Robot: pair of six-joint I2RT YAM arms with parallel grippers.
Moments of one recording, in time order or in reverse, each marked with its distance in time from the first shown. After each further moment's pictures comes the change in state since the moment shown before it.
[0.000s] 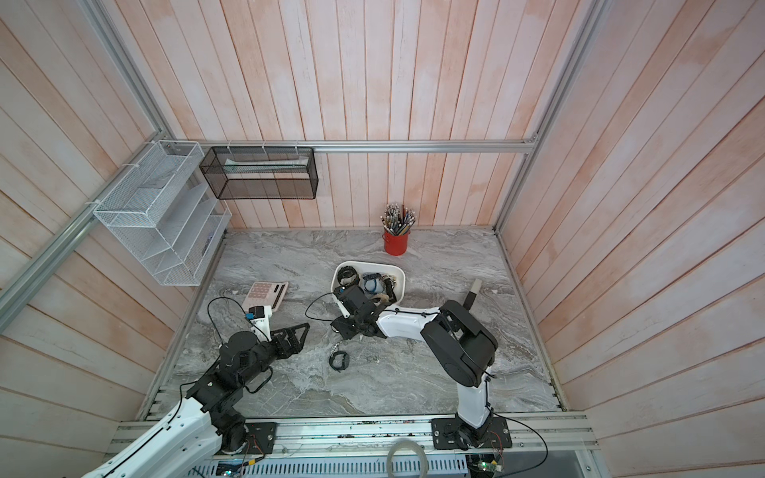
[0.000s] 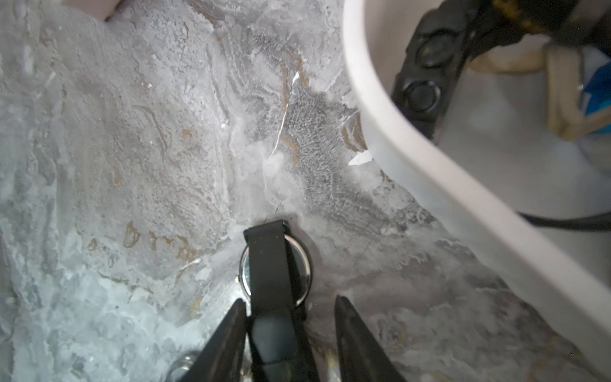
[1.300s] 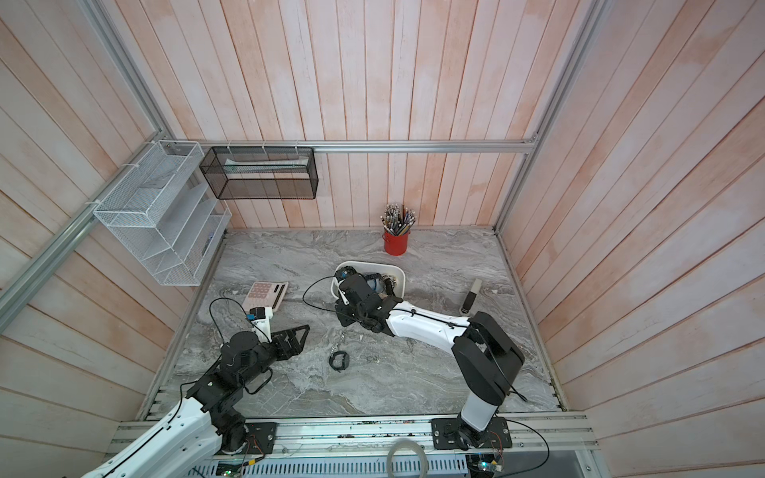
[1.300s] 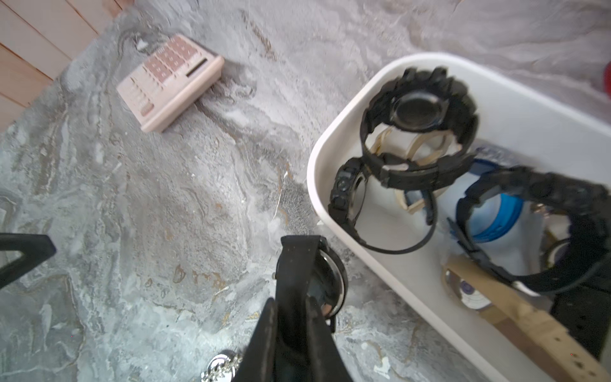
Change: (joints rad) left arm 0.000 0.005 0.001 -0.030 0.000 0.001; right arm 0.012 -0.211 0.027 -0.055 0.156 -0.001
